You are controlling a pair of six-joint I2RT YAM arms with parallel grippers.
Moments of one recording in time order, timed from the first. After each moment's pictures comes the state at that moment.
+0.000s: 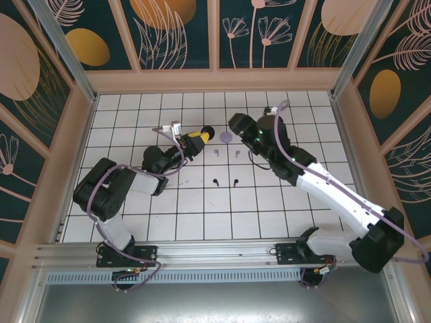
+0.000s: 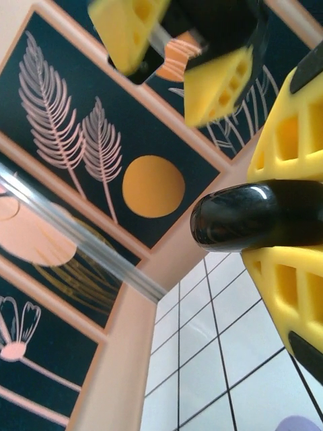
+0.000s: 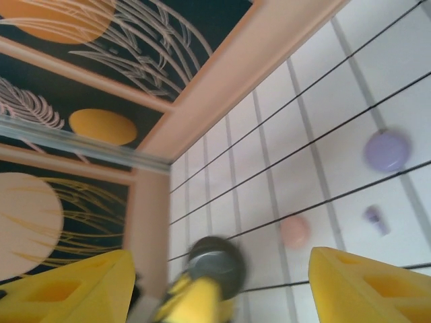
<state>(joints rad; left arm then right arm) -0.48 1.74 0.60 1.42 0.55 -0.83 0.68 1.19 1.03 -0.20 0.13 1.05</state>
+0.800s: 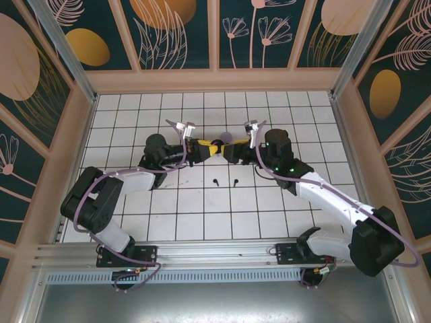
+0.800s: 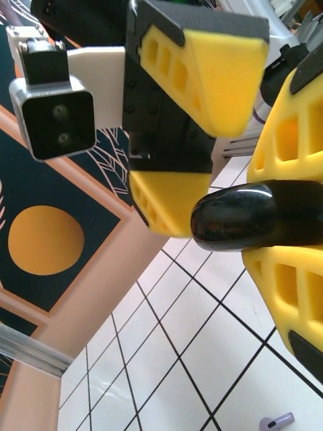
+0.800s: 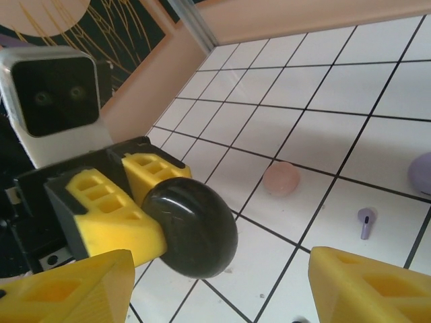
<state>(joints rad) -0.48 1.62 0.68 1.01 0.90 -0.69 0.59 1.20 0.77 0.10 -0.38 0.45</state>
